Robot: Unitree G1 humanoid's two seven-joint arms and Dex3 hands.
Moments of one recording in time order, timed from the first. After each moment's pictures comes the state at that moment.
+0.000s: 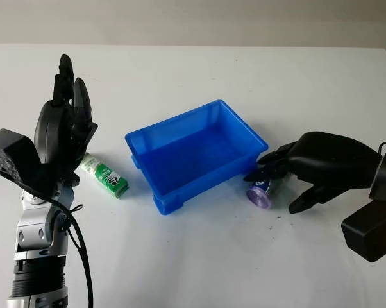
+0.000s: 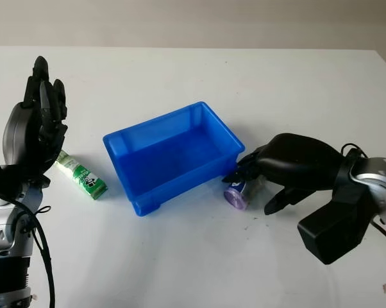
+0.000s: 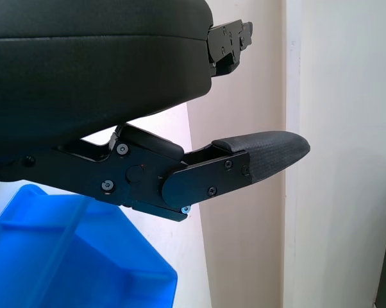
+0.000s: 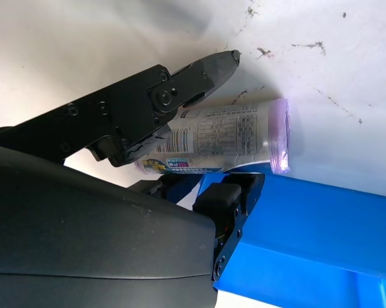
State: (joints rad) left arm -0.34 0.27 0.26 -0.01 -0.25 0.10 -0.14; right arm -0.38 -0.97 0.12 0.22 -0.48 -0.80 0.50
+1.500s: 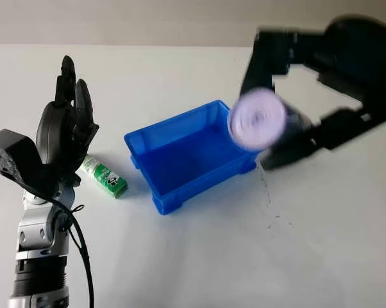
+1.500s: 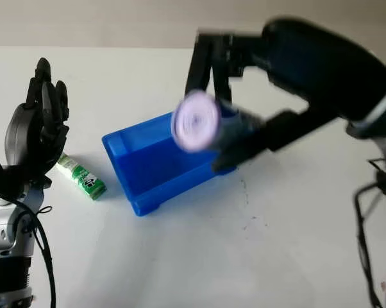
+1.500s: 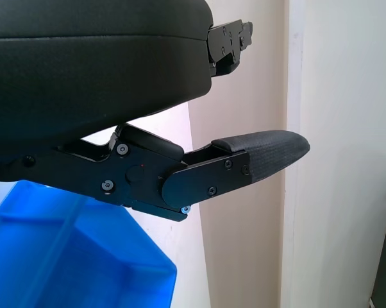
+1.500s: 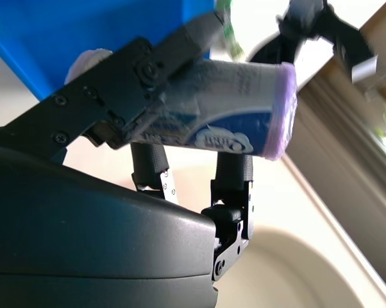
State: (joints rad) left arm -0.34 0.26 0.26 0.00 -0.25 0.10 -0.15; right arm -0.67 -0.75 -0.03 -0.24 0.24 0.04 0.63
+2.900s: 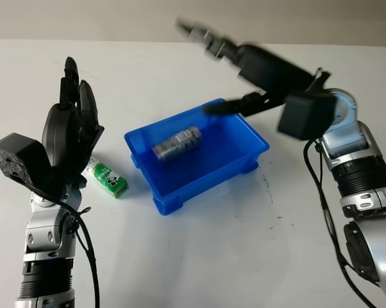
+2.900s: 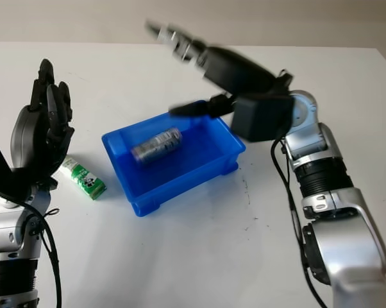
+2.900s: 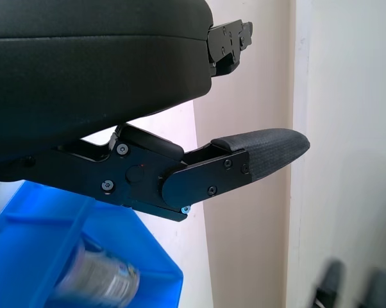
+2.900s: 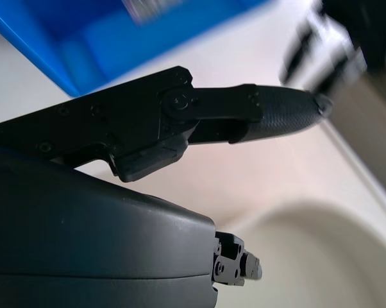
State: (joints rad) left arm -0.33 0.23 0.24 0.00 -0.22 0.07 -0.12; right arm -0.88 -0.47 0.04 0.52 -0.09 -0.46 0.41
